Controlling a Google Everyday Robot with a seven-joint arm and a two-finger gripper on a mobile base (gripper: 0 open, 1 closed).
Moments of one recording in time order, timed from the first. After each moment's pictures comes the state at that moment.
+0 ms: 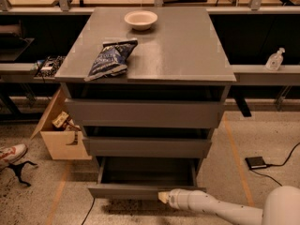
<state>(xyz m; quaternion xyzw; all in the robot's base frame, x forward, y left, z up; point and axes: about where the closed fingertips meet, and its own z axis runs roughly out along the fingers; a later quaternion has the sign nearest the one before) 0.521 -0.069 0.189 -0.08 0.92 0.31 0.23</state>
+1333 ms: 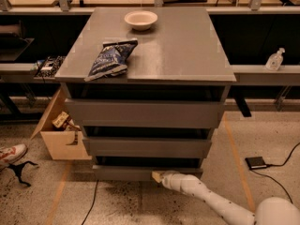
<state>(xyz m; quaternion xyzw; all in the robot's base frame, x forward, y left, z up) 0.632 -0.042 0.209 -0.10 0.88 0.32 0.34</state>
